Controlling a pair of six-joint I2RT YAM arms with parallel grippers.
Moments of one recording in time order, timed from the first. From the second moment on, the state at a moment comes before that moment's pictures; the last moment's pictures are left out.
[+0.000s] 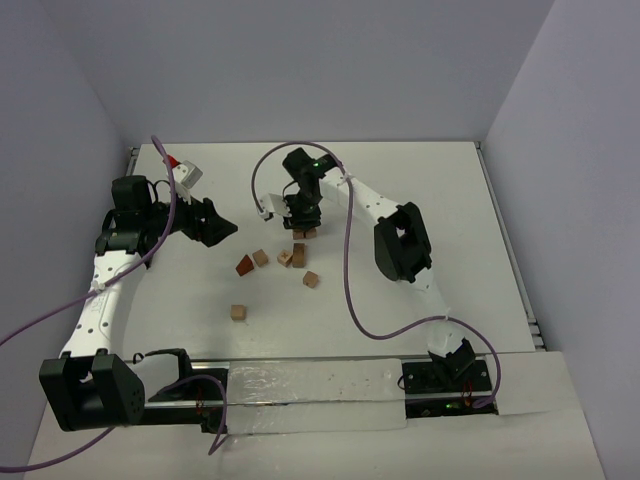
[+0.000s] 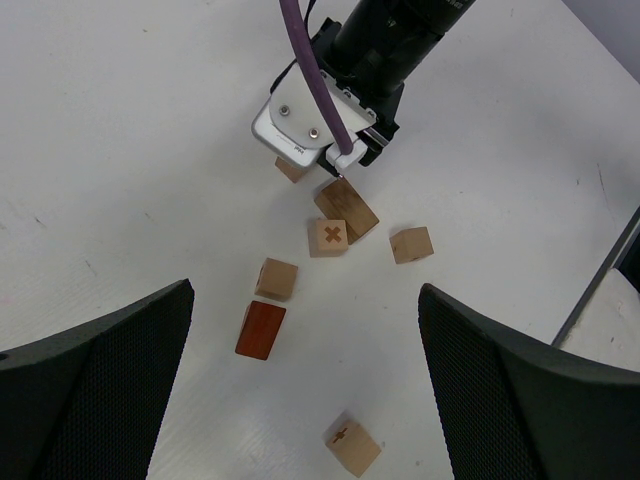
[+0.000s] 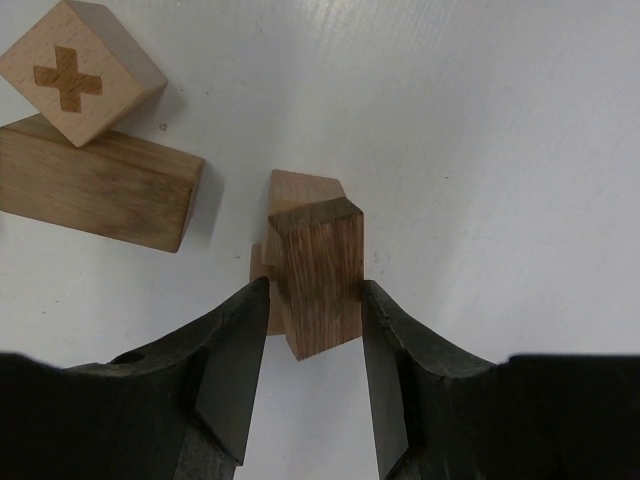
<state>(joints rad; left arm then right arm) 0.04 1.13 0.97 -0.41 0.84 0.16 0.65 2.40 2.21 -1.09 -0.31 -1.21</state>
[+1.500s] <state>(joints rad) -0.09 1.99 1.74 -0.88 1.00 1.07 0.33 2.09 1.96 -0.94 -0.61 -0.68</state>
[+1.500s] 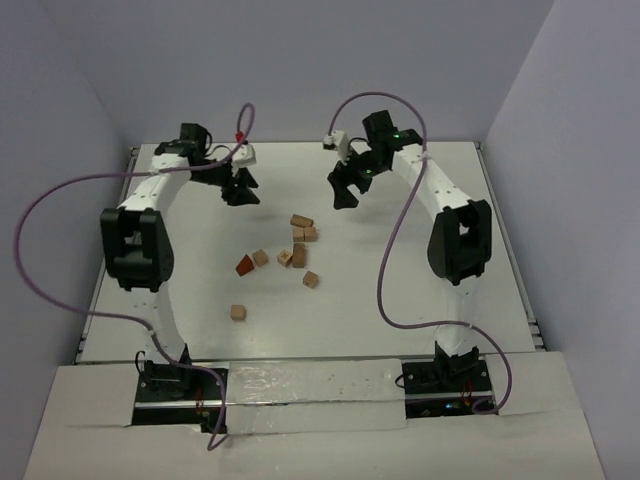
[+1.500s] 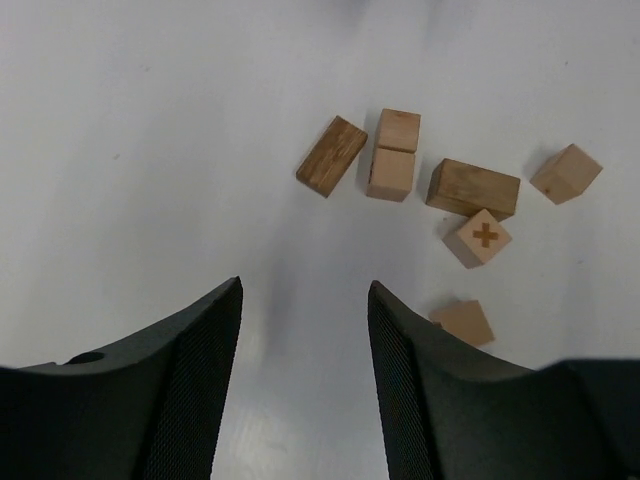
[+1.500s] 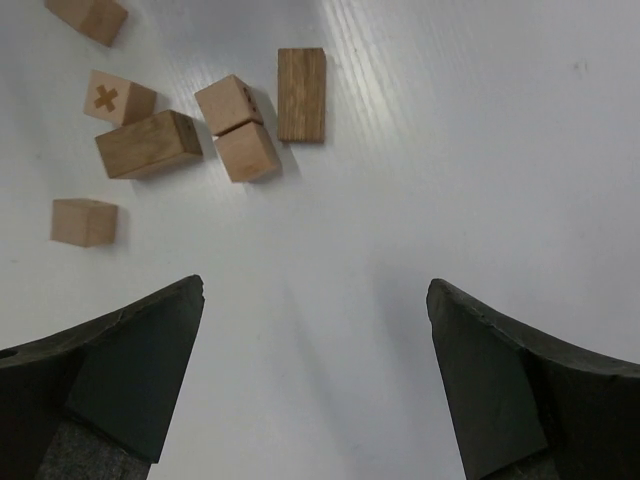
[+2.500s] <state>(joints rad) -0.34 2.48 2.16 -1.07 0.83 1.50 0.20 1.56 1.42 -0.79 -0.84 -0.43</state>
